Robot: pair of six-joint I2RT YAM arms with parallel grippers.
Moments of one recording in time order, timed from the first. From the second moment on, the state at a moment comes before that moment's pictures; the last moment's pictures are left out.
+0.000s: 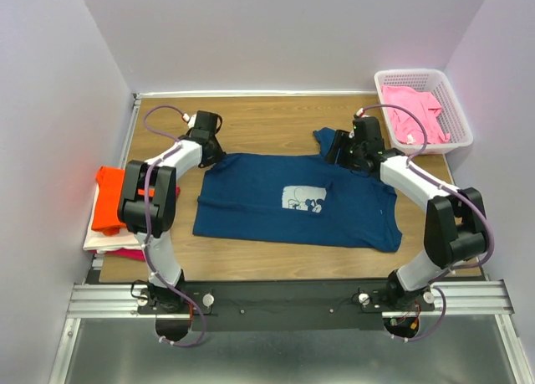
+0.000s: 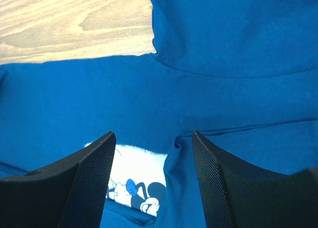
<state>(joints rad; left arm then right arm) -0.20 1.91 1.29 -0.31 -0.14 -0.63 0.30 1.60 1.06 -0.20 -0.02 0.47</state>
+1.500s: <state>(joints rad) -0.39 1.68 1.00 -0.26 -0.25 -0.78 0.30 1.54 1.01 -0.20 -0.02 0.47</state>
